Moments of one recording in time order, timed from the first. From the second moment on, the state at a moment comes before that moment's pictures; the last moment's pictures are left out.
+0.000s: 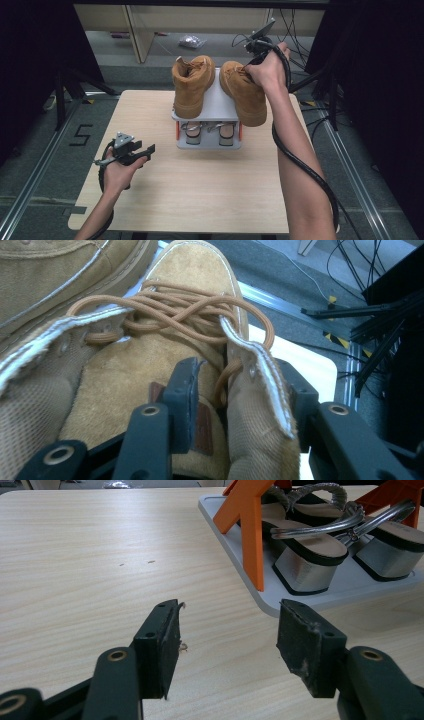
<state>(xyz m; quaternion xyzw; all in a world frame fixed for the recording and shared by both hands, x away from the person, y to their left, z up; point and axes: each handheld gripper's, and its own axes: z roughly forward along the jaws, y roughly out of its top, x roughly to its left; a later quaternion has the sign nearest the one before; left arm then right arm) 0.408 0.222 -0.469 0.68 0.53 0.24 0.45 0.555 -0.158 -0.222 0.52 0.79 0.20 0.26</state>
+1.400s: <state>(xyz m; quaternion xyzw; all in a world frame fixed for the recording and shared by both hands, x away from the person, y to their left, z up) 0.407 0.219 -0.470 0.68 0.53 0.24 0.45 0.513 -0.180 -0.193 0.52 0.77 0.24 0.28</state>
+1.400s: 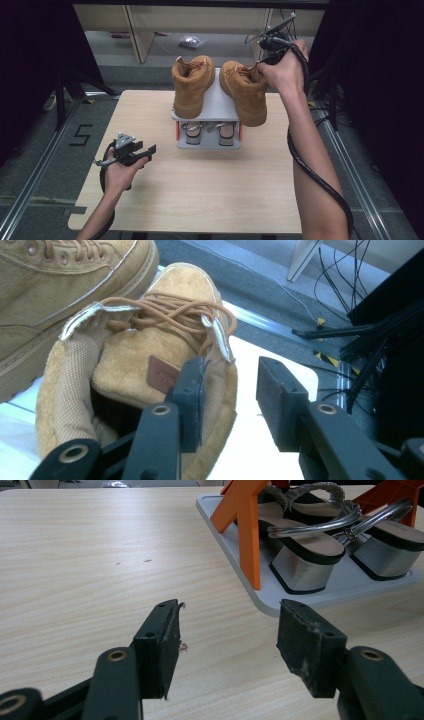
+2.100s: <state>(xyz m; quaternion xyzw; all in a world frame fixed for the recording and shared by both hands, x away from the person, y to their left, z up) 0.406 0.217 -0.472 0.68 0.53 0.23 0.45 0.488 -0.212 -0.204 0.53 0.77 0.24 0.27</state>
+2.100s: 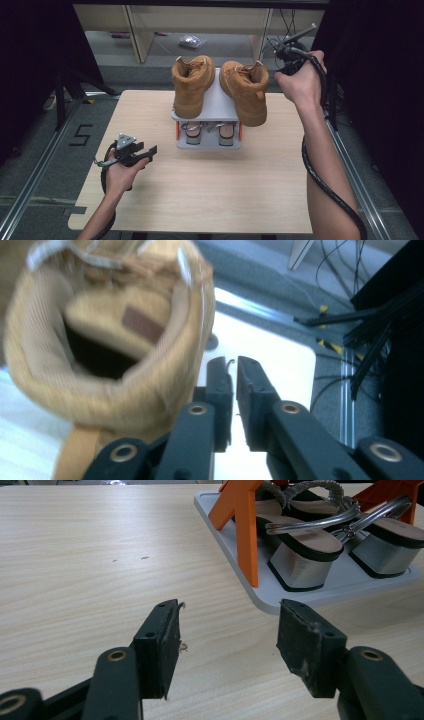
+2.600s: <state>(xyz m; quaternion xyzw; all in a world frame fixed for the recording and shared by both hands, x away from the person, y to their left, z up) 0.405 0.215 -0.472 0.68 0.53 0.23 0.45 0.462 -0.212 -0.264 0.52 0.80 0.22 0.22</state>
